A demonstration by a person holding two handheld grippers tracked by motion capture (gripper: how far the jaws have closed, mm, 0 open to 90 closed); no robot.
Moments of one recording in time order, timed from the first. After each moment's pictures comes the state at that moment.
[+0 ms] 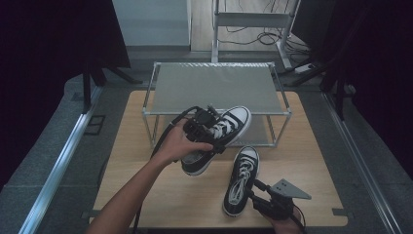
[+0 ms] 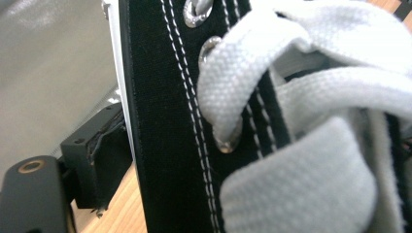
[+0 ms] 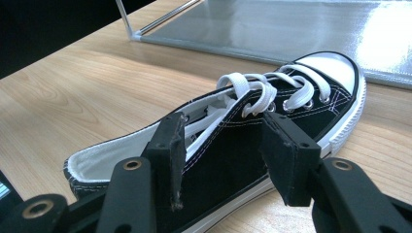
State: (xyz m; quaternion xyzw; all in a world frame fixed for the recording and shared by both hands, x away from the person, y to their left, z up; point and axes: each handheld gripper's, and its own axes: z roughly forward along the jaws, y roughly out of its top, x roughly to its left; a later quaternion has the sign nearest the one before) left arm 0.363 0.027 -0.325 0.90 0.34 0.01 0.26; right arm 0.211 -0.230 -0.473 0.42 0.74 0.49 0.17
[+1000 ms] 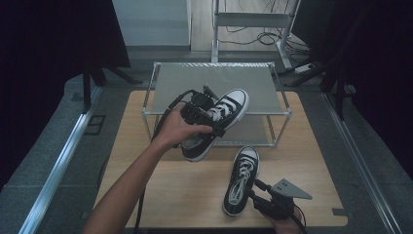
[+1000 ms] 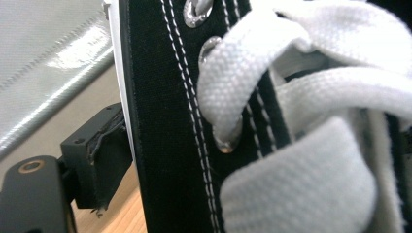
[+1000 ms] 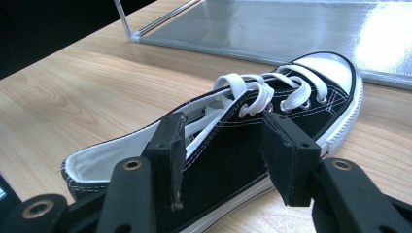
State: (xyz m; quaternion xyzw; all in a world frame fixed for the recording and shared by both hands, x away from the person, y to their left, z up) left arm 0.390 0.037 -0.294 0.89 0.37 0.00 0.28; right arm 0.212 -0.231 -0.473 0.42 0.74 0.50 0.18
